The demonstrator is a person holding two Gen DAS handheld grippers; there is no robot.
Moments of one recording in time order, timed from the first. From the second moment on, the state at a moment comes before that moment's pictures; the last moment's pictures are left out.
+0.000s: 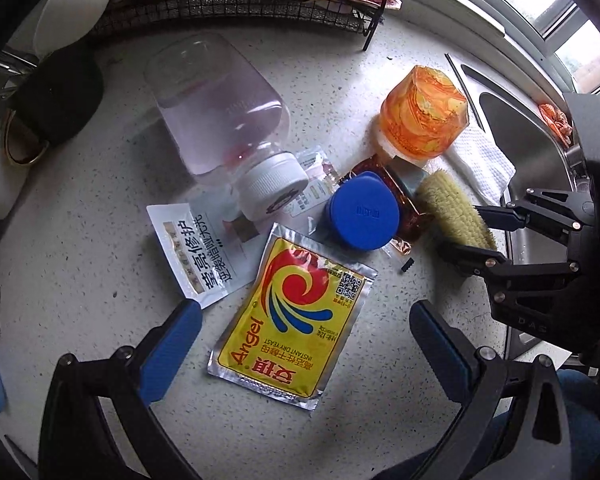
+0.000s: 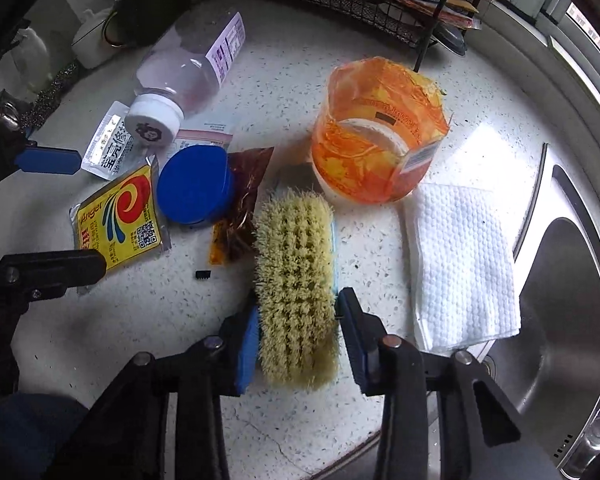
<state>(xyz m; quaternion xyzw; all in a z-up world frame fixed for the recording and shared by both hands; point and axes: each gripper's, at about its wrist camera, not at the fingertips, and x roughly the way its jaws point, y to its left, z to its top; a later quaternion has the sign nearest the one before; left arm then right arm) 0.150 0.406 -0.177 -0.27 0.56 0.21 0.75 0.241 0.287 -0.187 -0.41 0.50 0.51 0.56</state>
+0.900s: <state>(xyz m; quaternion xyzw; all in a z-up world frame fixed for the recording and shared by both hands) 0.127 0.405 -0.203 -0.18 0.60 0.17 0.76 0.234 0.199 -0.126 -0.29 0.53 0.46 0.65</state>
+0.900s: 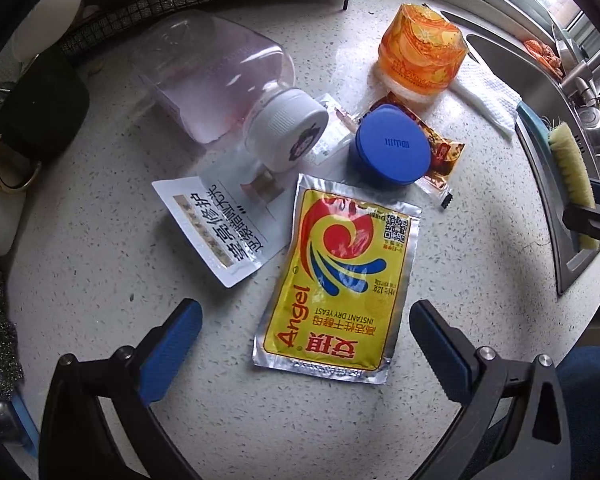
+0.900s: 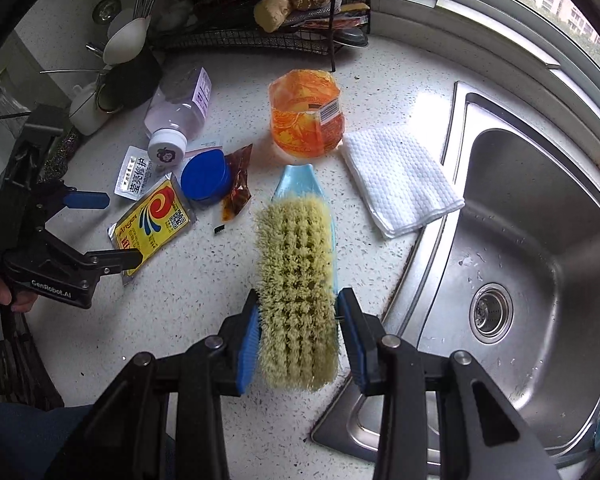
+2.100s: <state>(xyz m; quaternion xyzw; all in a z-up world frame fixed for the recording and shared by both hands) 0.154 0.355 -0.190 -0.13 0.61 0.14 0.77 0.224 0.201 -0.124 -0.27 0.54 0.47 0.65</state>
